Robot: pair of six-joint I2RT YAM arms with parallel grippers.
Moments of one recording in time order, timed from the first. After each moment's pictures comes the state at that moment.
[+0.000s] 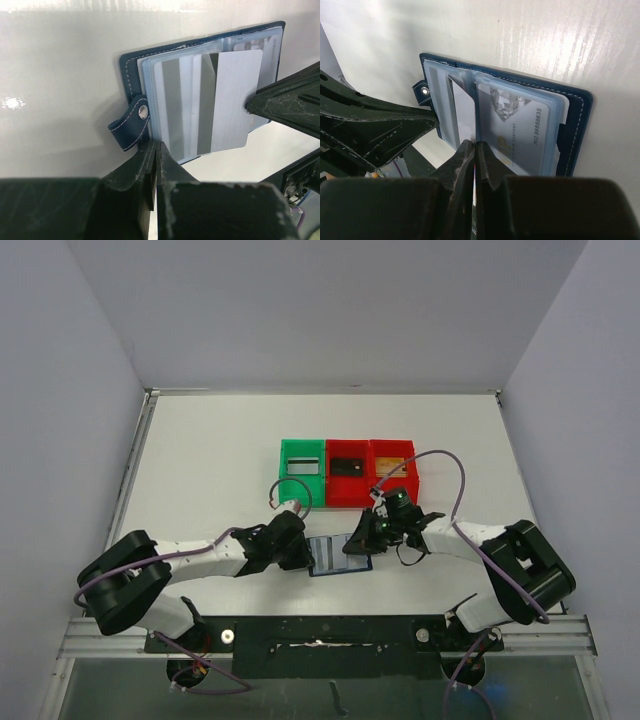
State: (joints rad) left arm -0.93 1.44 0.58 -0.04 -0.05 -1.02; right arm 0.54 1.46 0.55 0.01 -0.50 0.80
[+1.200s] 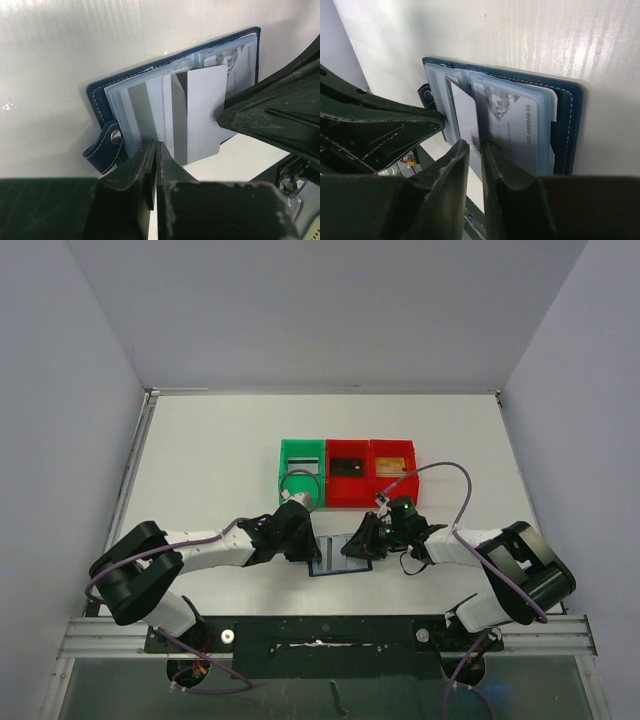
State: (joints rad) left arm -0.90 1.51 0.67 -0.03 0.04 -0.92; right arm 0.53 1.46 0.43 0.21 -0.51 0.93
